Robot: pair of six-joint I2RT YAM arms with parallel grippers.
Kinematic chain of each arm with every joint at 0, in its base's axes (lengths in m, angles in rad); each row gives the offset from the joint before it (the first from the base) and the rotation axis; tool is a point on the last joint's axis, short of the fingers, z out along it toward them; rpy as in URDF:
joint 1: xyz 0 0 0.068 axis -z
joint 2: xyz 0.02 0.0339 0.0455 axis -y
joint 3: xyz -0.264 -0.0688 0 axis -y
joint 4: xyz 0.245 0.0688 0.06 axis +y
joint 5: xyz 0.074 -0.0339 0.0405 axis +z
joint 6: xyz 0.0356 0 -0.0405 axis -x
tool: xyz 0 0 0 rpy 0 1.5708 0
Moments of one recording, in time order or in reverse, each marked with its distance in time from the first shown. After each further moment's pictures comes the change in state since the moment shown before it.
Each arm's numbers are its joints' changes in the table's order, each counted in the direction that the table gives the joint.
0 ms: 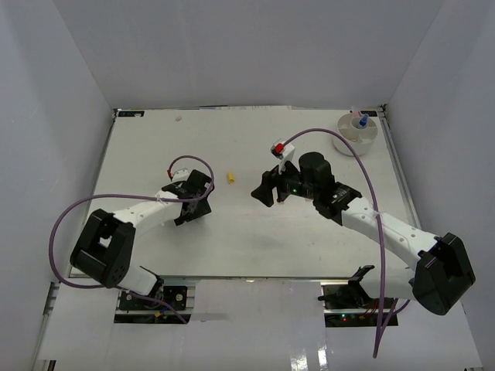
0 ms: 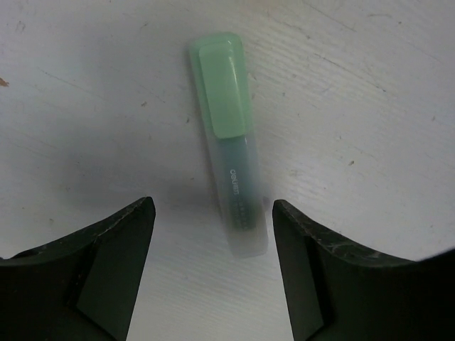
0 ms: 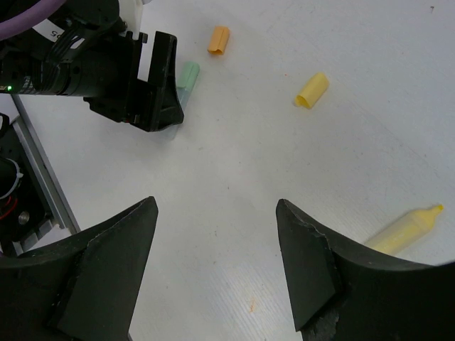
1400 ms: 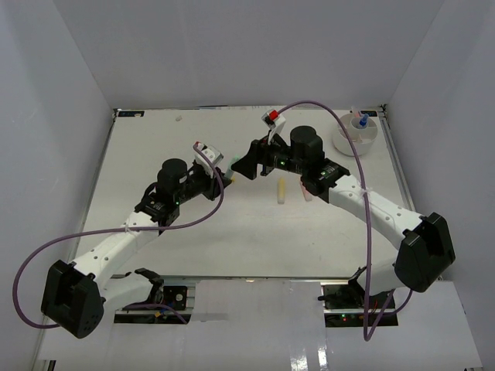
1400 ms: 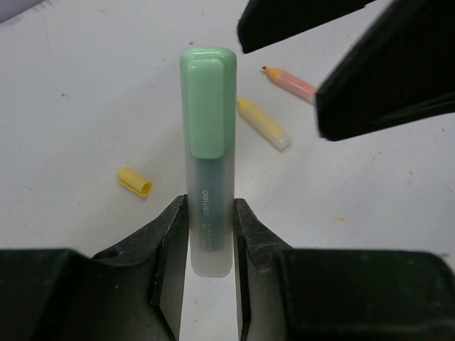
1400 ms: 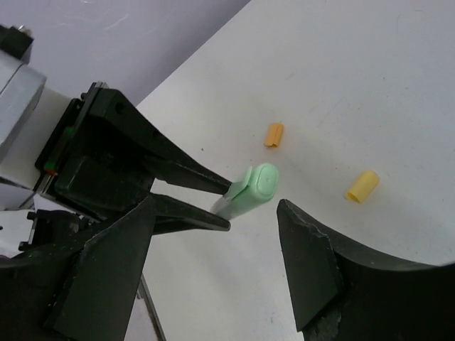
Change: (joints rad) left arm -0.011 0.347 -0.056 -0.622 -0.734 -0.871; right arm 0.006 -0.175 0.264 -0.089 0.094 -0.208
